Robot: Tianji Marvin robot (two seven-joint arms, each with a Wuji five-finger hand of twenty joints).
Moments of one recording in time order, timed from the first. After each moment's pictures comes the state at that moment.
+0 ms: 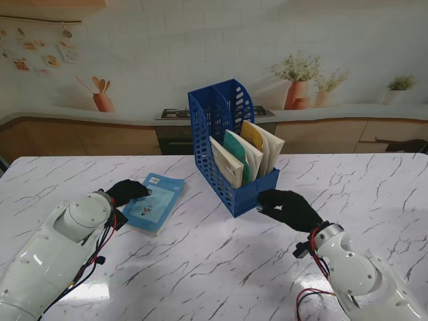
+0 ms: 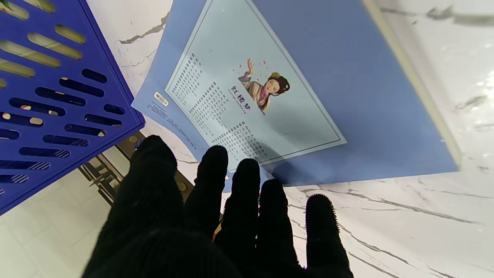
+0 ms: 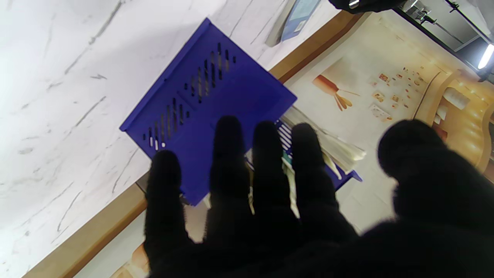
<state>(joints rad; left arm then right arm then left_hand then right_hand) 1.28 -1.09 -1.25 -1.26 0.29 0.30 -0.27 -1.69 -1.10 1.35 -1.67 -0.35 -0.22 0.07 1.01 -0.06 -0.01 -0.06 0.58 0.22 0.51 0.36 0.60 0.21 0.31 0.31 0.31 0.12 0.31 0.40 -0.05 0.17 0.74 0.37 0.50 -0.28 0.53 -0.08 0.63 0.04 0.40 0.76 0.73 0.06 0.48 0.55 0.78 0.07 0.35 0.47 0.16 0.42 0.98 0.67</state>
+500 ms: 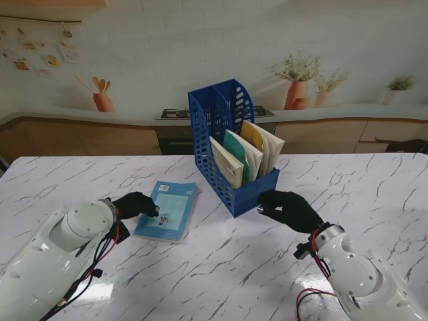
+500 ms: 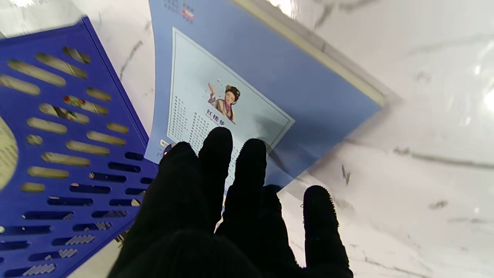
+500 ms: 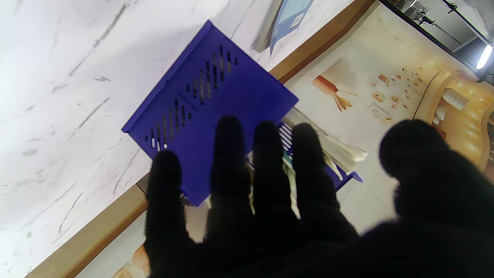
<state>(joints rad) 1.37 -1.04 -1.23 -1.44 0.30 0.31 -0.44 -1.70 -1.10 1.36 -1.66 -0.35 -0.24 0.07 1.18 -0.03 -0.03 -0.06 0.72 0.23 0.68 0.36 0.80 0.25 0.37 0.31 0.30 0.05 0.22 0.35 -0.03 0.16 0.91 0.45 0.50 -0.28 0.52 -0.08 0.63 0.04 0.40 0.76 0.73 0.06 0.48 0.55 0.78 0.07 0.35 0.47 0.16 0.42 0.98 0.67</state>
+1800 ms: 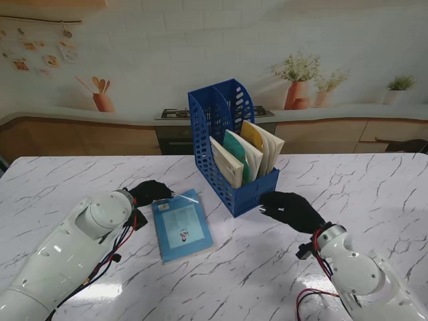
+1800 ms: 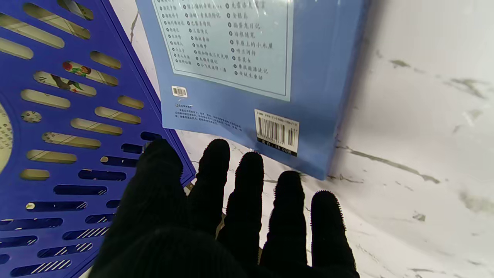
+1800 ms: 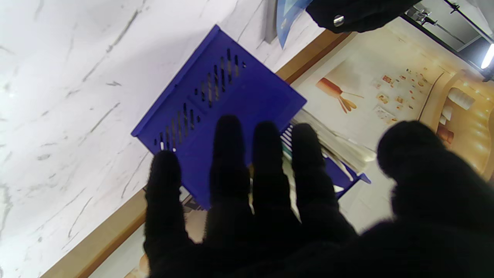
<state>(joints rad) 1.20 -1.11 -1.08 -1.23 0.24 0.22 -0.27 -1.69 -1.10 1.37 -1.64 -0.33 -0.23 0.09 1.02 -0.03 -0.01 -0.06 0.62 0.20 0.53 0.36 0.65 0.21 0.32 0.31 0.36 0.23 0.34 0.42 -0.05 0.18 0.80 0.39 0.52 -0.27 0.51 -0.08 0.63 0.04 0.40 0.76 0.73 0.06 0.48 0.55 0.78 0.07 0.35 0.47 0.16 0.42 0.98 0.67</state>
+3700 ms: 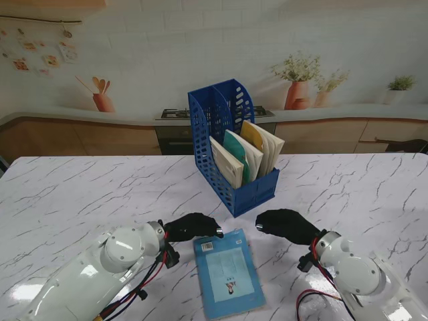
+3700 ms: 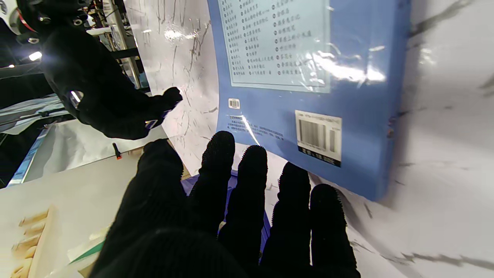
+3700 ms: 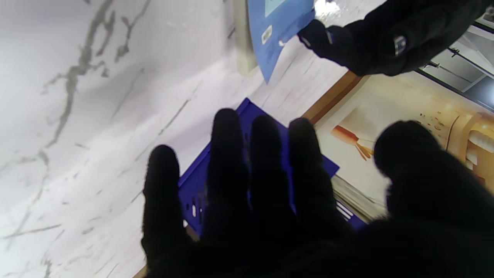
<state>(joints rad) 1.33 -1.09 -0.92 -1.39 -0.01 -0.02 -0.37 -1.66 -1.07 1.33 -1.57 -0.27 -0.21 0.26 1.02 -0.03 -0.01 -0.06 0.69 0.22 0.59 0.36 0.72 0.23 0.34 0.32 0.45 0.28 0.40 0.44 -0.03 0.19 0.95 0.47 0.53 -0.26 0.48 -0.08 0.68 0.04 0.41 0.76 0.79 0.06 0.48 0.55 0.83 0.07 0.36 0.48 0.20 0.42 1.02 0.66</state>
